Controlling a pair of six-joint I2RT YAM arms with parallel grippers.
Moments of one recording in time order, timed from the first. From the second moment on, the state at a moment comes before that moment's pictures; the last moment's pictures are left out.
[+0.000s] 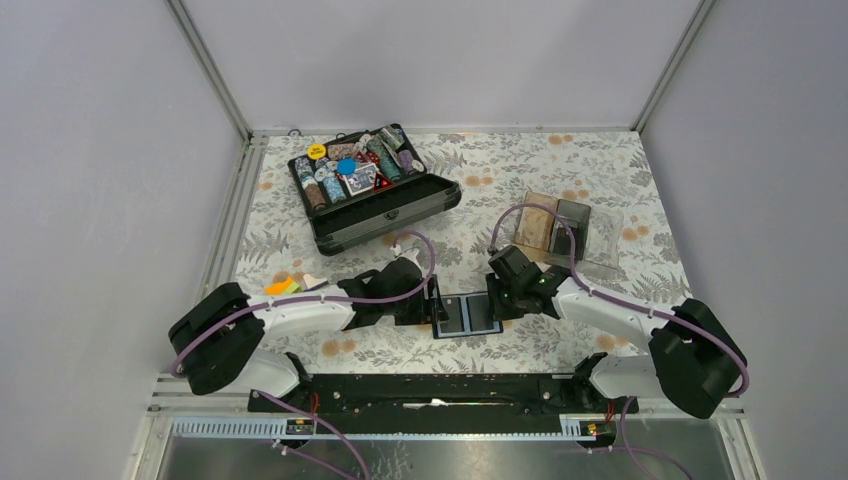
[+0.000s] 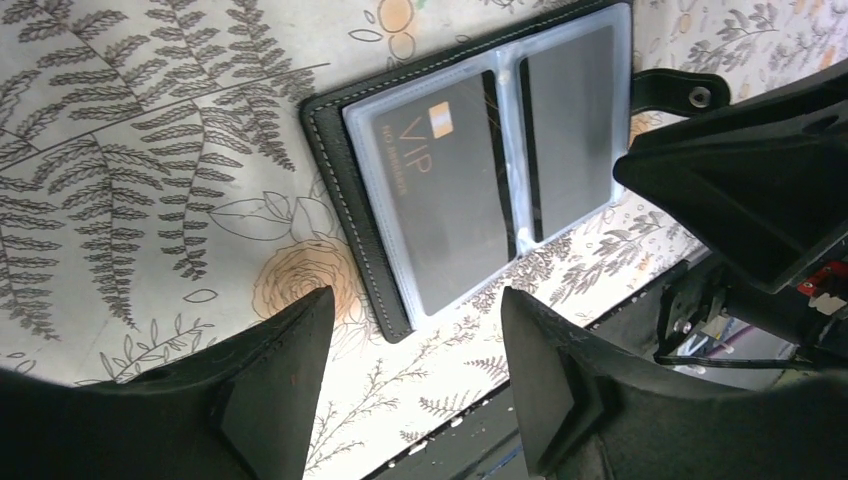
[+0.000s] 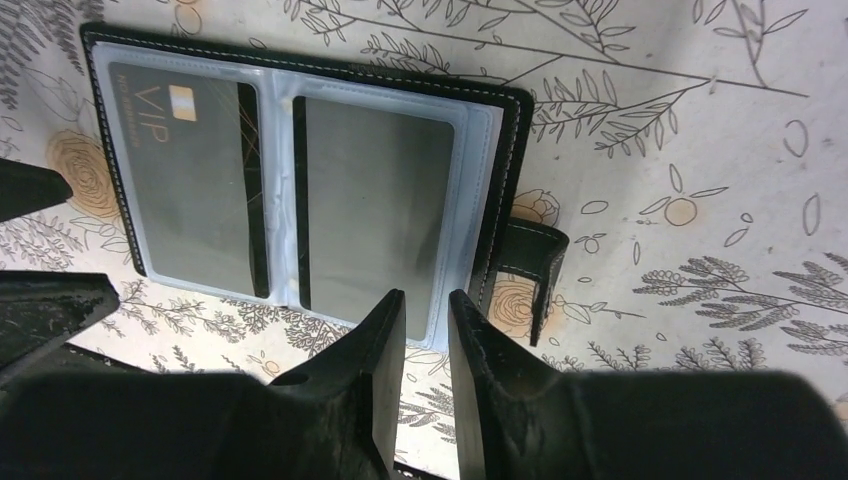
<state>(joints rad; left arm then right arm) -0.94 1.39 0.62 -0.07 0.08 -0.94 0.74 1.28 0.63 -0.47 0.00 0.56</state>
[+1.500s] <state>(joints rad) -0.94 1.48 0.61 0.00 0.06 -0.95 0.76 1.18 0.55 -0.24 -0.14 0.73</state>
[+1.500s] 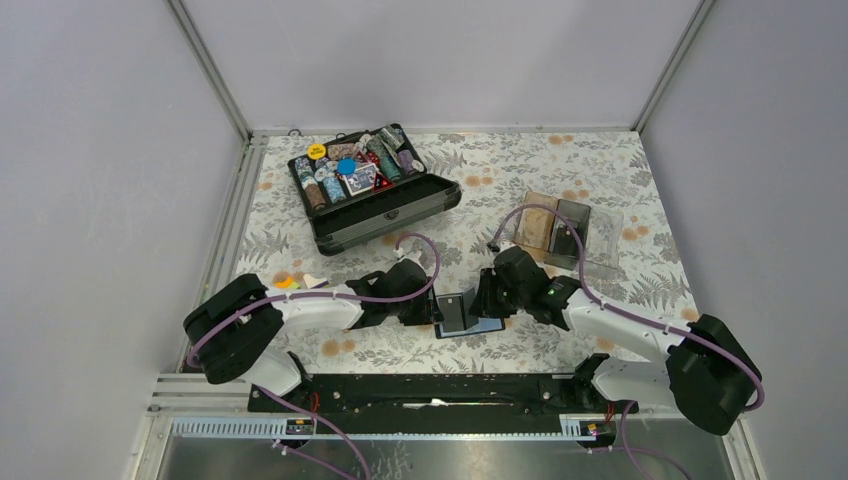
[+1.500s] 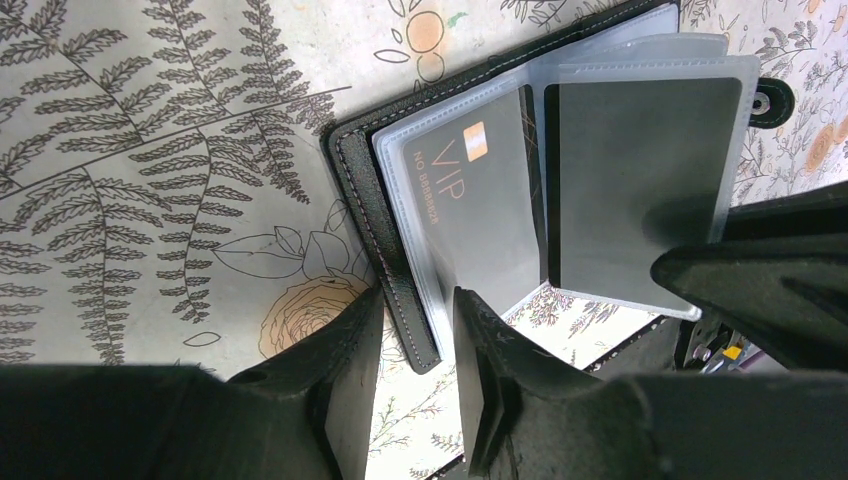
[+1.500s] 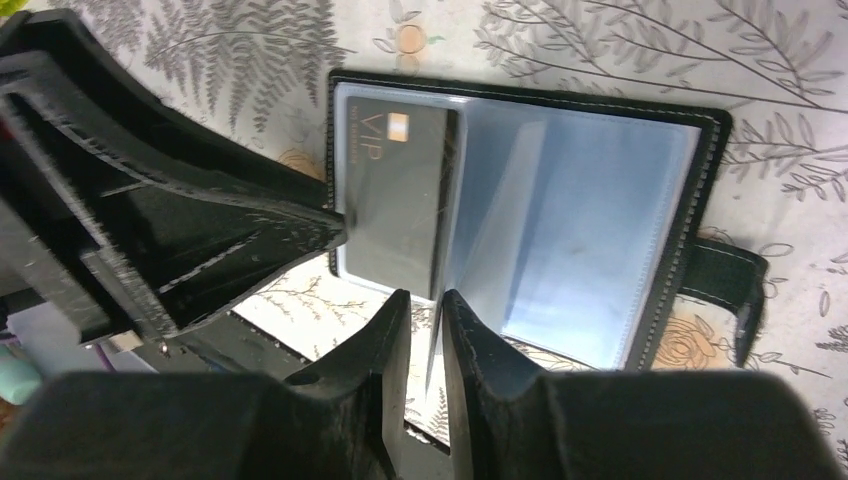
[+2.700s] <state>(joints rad) -0.85 0.97 0.62 -0.41 -0.04 -0.78 0.90 1.27 0.81 -0.42 0.09 0.63</state>
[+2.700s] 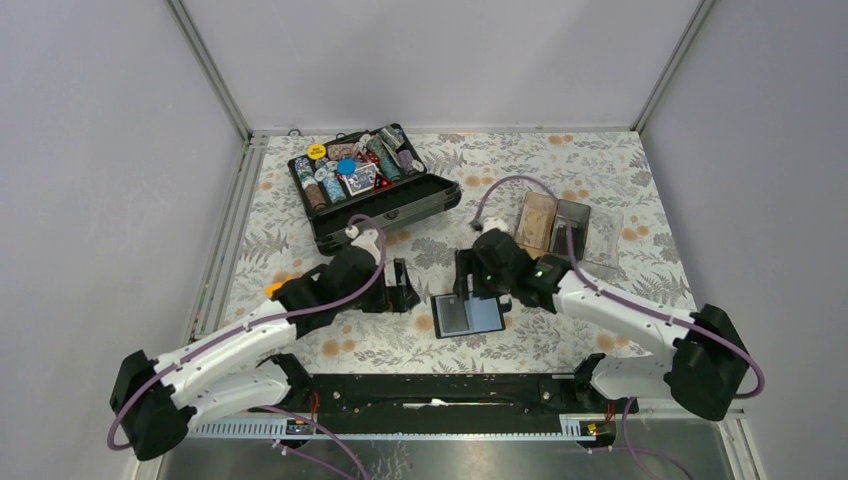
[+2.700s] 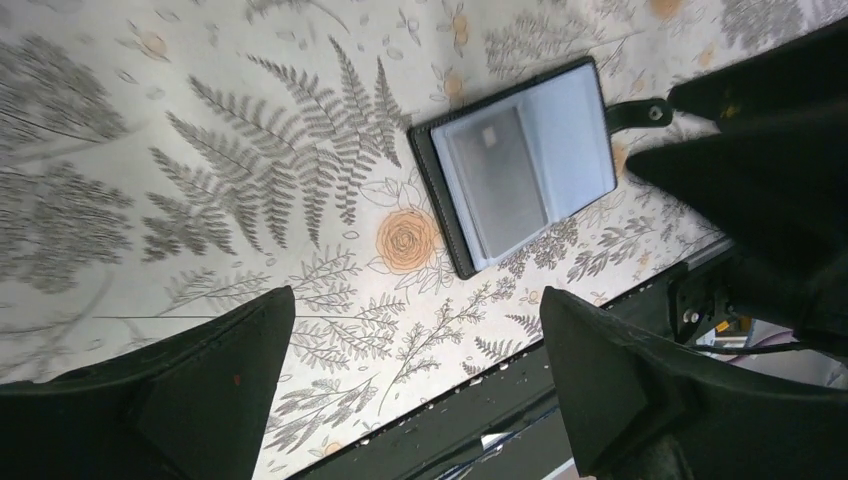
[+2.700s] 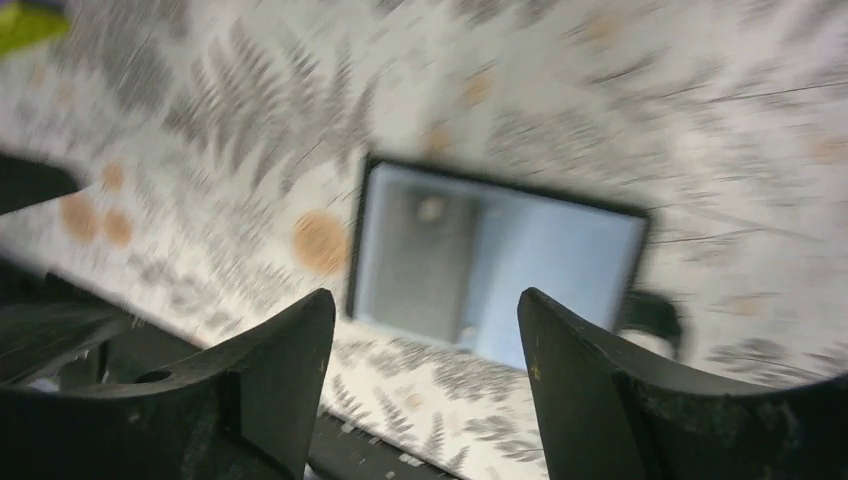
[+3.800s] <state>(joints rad) -0.39 0.82 0.86 -0.68 0.10 -0.40 -0.14 1.55 1.00 -0.44 0.13 0.36</state>
